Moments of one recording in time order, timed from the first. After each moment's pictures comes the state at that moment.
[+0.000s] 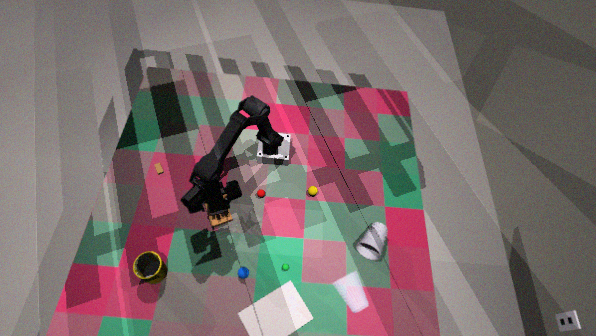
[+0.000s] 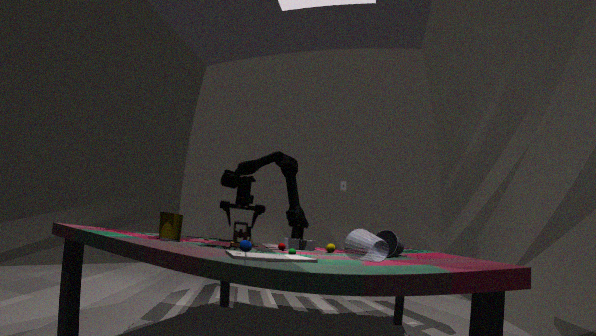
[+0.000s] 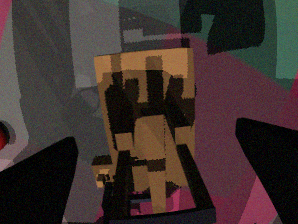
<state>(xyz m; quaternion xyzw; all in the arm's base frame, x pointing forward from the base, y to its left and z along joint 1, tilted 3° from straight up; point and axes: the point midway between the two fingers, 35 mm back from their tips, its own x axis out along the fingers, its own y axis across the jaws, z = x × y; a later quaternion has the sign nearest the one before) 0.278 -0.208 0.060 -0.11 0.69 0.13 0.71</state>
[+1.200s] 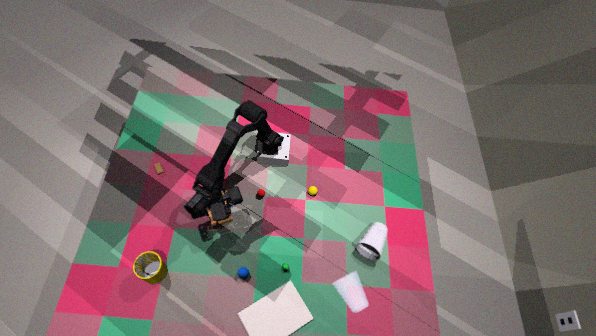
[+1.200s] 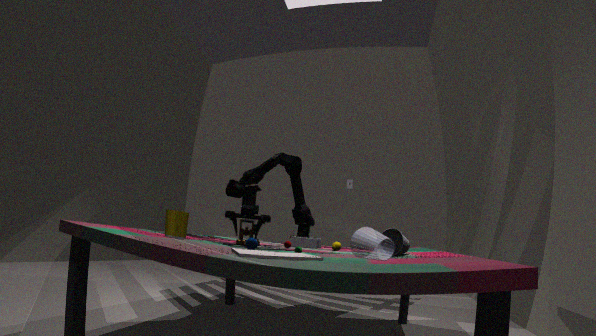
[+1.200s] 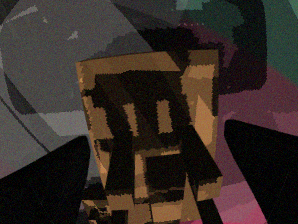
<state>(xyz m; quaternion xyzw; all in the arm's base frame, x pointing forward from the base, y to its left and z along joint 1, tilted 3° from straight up) 0.278 -0.205 0.011 -0.11 0.69 0.13 0.70</state>
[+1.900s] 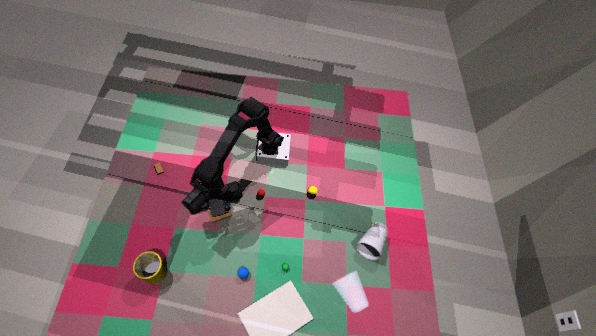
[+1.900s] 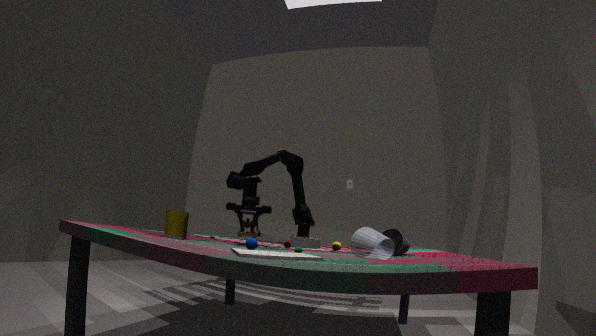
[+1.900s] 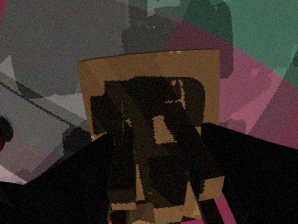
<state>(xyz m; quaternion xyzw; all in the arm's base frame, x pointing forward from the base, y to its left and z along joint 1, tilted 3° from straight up) 0.276 -0.205 0.048 -0.10 0.69 0.14 0.70</state>
